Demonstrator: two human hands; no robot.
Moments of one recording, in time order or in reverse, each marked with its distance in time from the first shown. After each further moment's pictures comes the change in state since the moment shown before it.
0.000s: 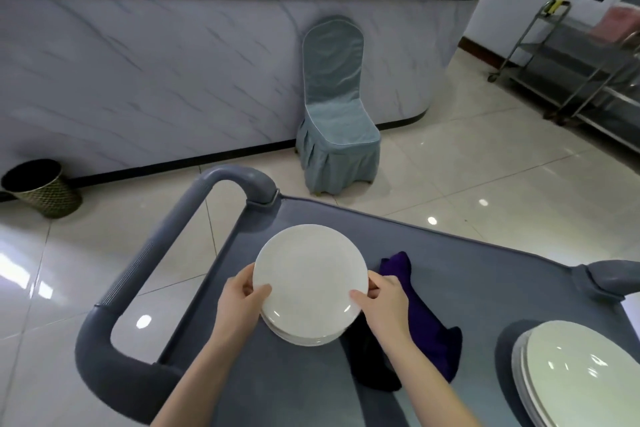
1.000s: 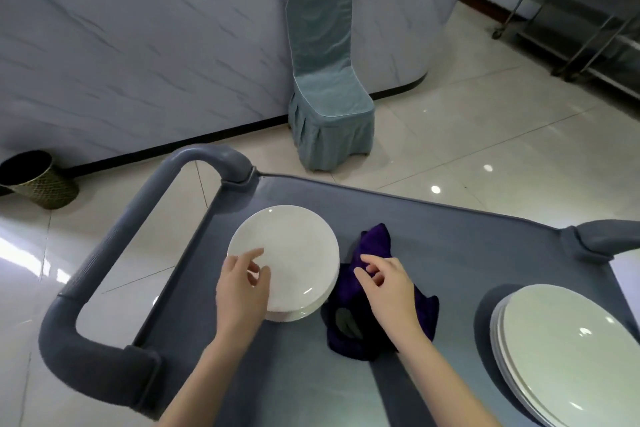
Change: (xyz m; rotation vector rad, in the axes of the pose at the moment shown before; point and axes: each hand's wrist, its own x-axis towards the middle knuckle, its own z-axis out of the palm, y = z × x) left_hand -0.019 -0.005 0.063 0.361 0.235 0.166; right_hand 0.005 0.056 -0.040 -0.012 0.057 -0.114
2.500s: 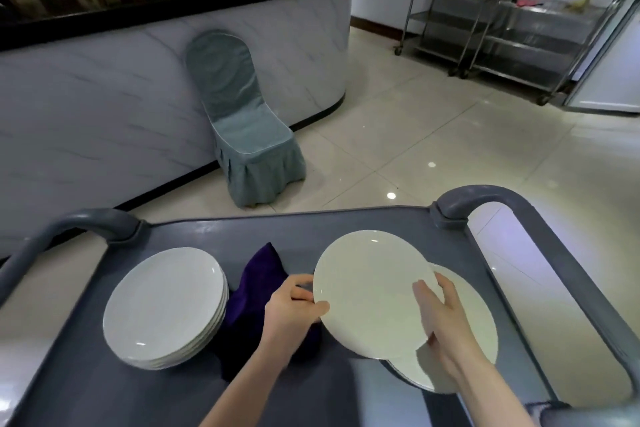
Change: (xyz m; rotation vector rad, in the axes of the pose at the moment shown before) left_hand -0.109 0.138 0.167 -0.302 -0.535 -0.071; right_hand -0.045 0.128 -0.222 0.795 0.220 0.479
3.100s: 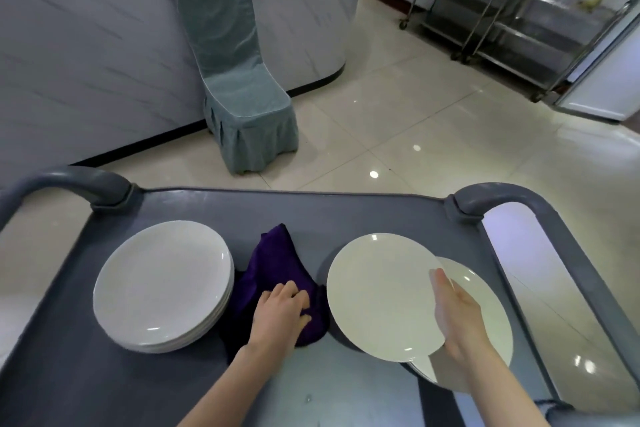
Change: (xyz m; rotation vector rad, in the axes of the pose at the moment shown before) left_hand 0.043 -0.080 -0.036 1.130 -0.153 0.400; right_hand 0.013 0.001 0.021 -0.238 0.234 0.068
